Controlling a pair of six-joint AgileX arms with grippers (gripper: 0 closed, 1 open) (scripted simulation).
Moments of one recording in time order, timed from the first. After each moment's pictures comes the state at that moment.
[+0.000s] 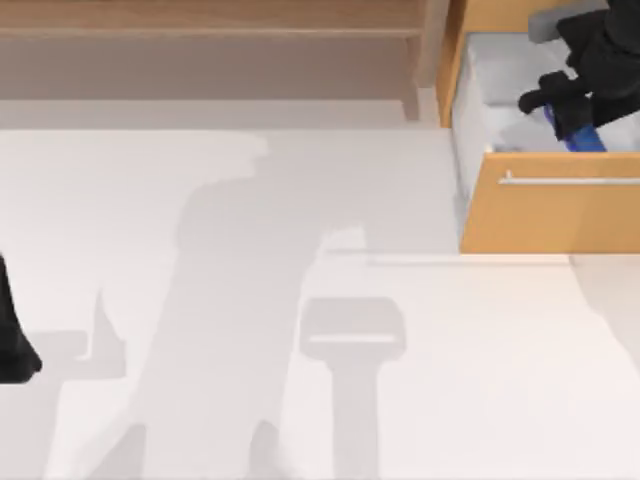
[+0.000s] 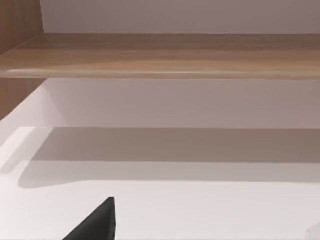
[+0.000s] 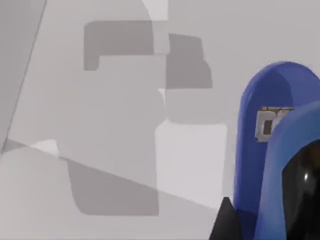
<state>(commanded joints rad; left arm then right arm) 0.00 0.00 0.00 0.00 0.00 0.00 0.12 2.33 2.08 -1.12 -0.03 -0.20</state>
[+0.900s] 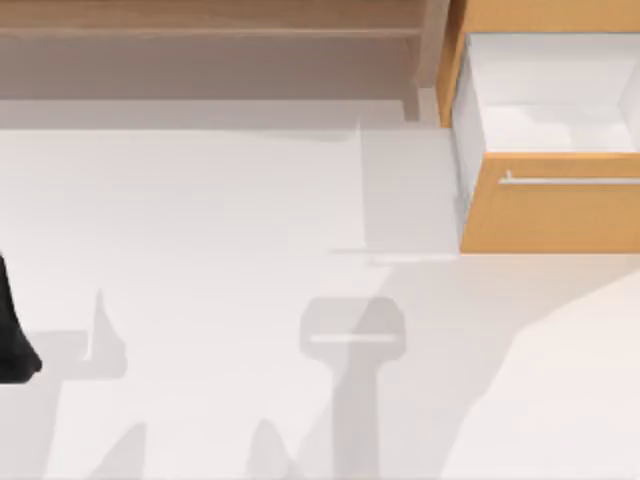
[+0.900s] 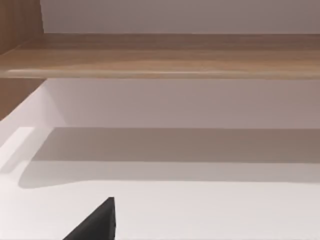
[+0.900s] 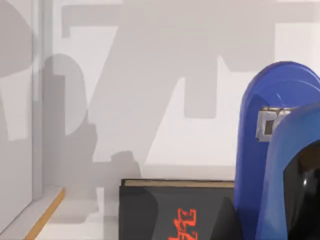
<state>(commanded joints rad) 0.00 0.00 0.00 0.00 0.00 0.00 -0.32 2.00 1.73 -1.00 -0.05 -0.33</state>
